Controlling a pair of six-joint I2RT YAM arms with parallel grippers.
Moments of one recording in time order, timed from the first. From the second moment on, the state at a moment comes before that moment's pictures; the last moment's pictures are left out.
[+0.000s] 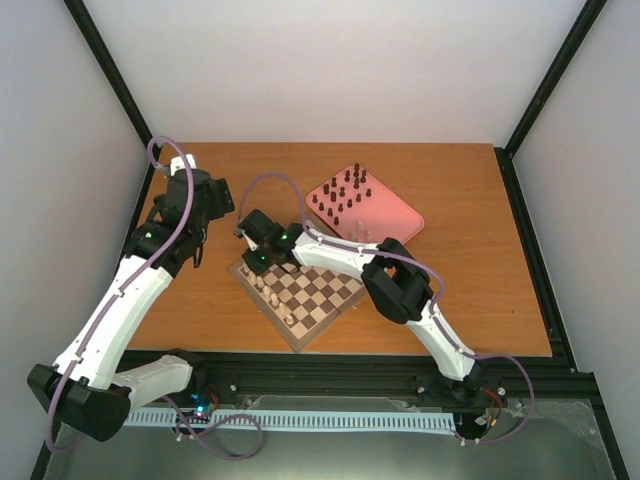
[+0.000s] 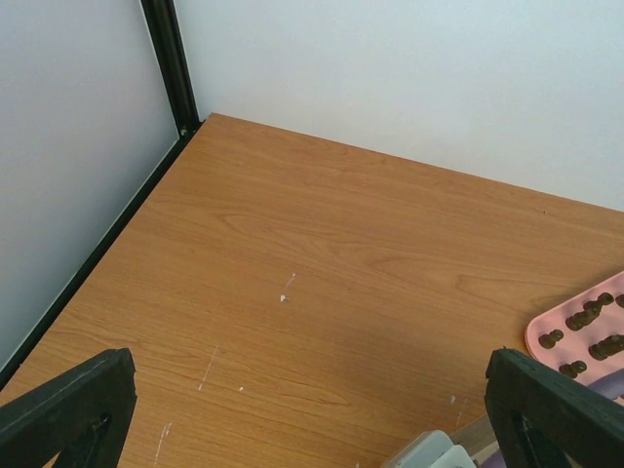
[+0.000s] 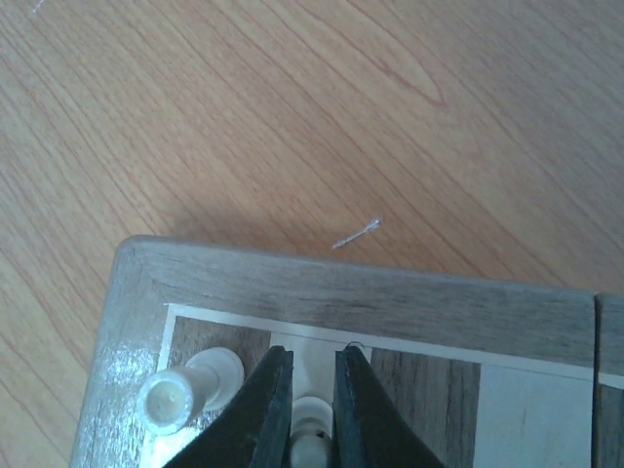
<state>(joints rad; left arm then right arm) -0.37 1.09 1.19 -0.65 -0.55 -0.40 1.00 2.32 1.88 -0.50 -0.02 0.18</state>
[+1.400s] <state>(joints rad) -0.37 1.13 1.20 -0.65 -0.54 -0.39 1.00 2.36 2.02 -0.60 0.03 0.15</state>
